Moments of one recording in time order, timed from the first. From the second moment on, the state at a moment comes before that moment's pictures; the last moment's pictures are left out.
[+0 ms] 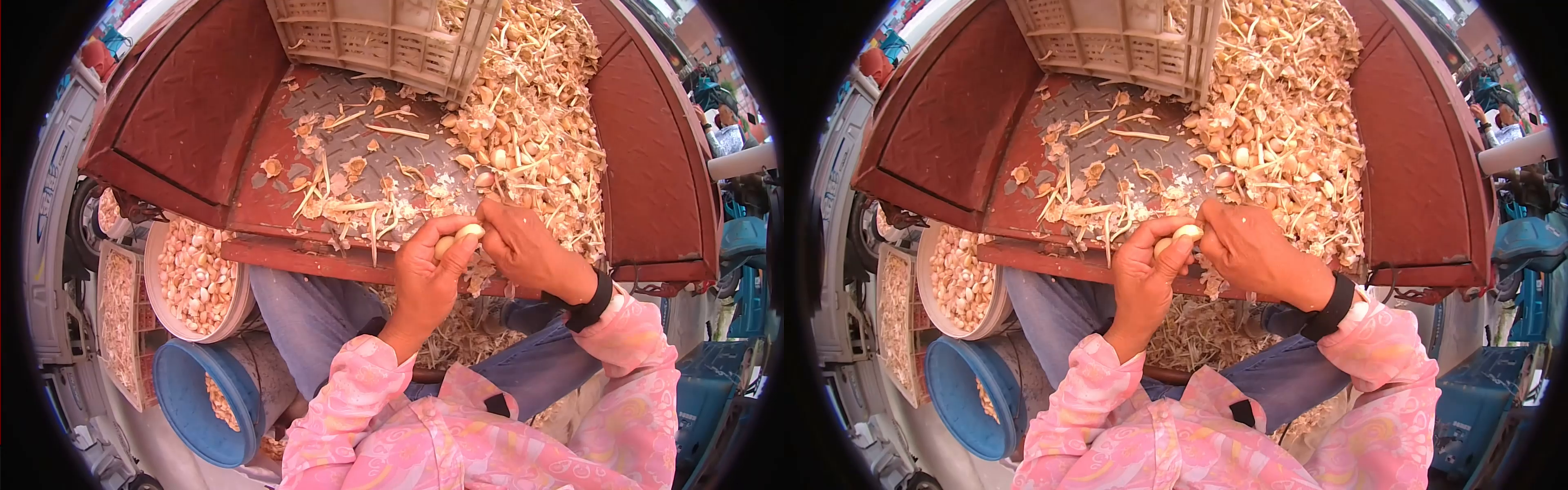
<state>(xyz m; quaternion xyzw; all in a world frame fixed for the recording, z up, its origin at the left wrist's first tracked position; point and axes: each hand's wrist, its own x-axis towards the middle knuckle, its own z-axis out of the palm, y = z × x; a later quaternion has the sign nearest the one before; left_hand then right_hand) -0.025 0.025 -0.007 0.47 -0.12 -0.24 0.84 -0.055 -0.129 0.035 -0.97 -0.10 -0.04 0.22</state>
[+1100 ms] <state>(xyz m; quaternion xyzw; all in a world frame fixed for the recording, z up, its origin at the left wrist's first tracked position) -0.007 0.042 -0.010 0.43 -0.14 -0.31 0.84 -0.034 -0.140 0.043 -0.79 0.05 0.07 0.61</state>
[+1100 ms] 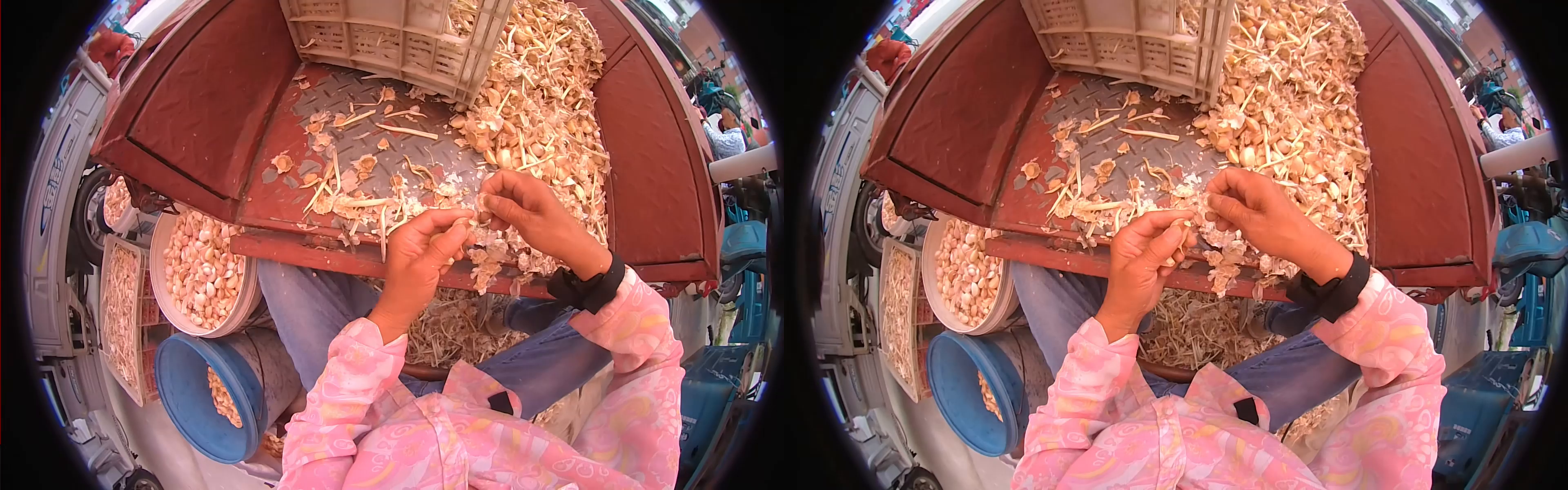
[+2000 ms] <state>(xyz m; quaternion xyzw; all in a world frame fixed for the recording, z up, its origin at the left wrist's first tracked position) 0.062 0.298 -0.011 0.50 0.15 0.06 0.85 0.040 -0.202 0.014 -1.00 -0.03 -0.02 0.03</state>
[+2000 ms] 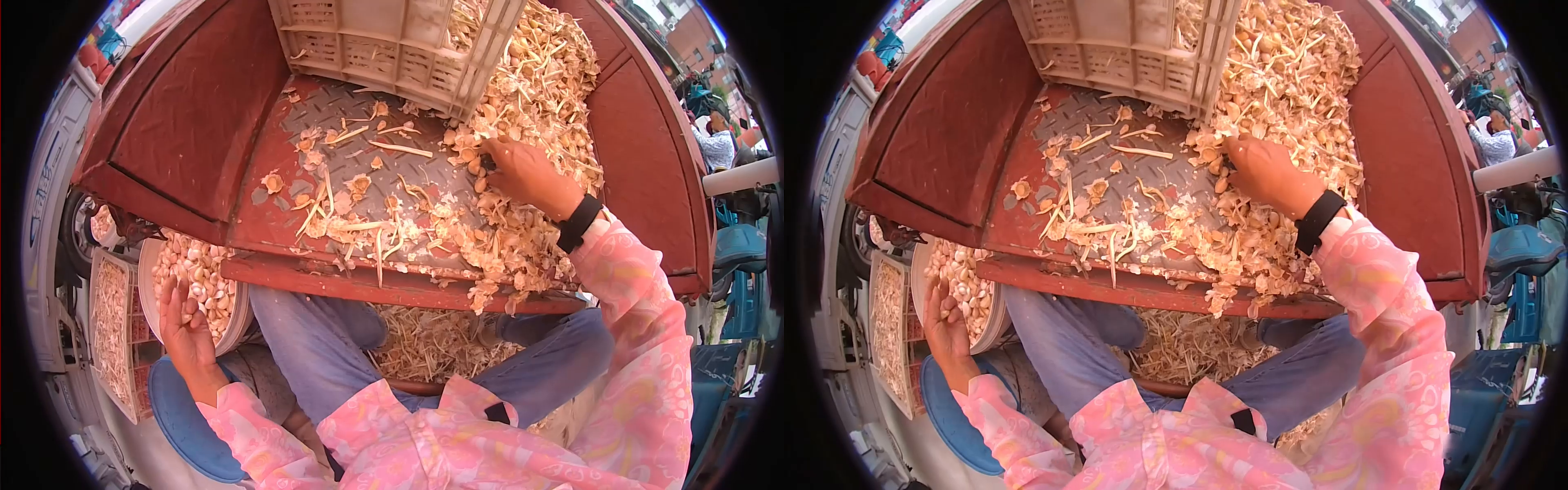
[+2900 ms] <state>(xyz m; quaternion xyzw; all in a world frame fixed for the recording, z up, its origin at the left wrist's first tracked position) 0.018 0.042 0.004 0.37 0.03 -0.41 0.83 0.059 -0.192 0.016 -1.00 0.00 -0.03 -0.05</state>
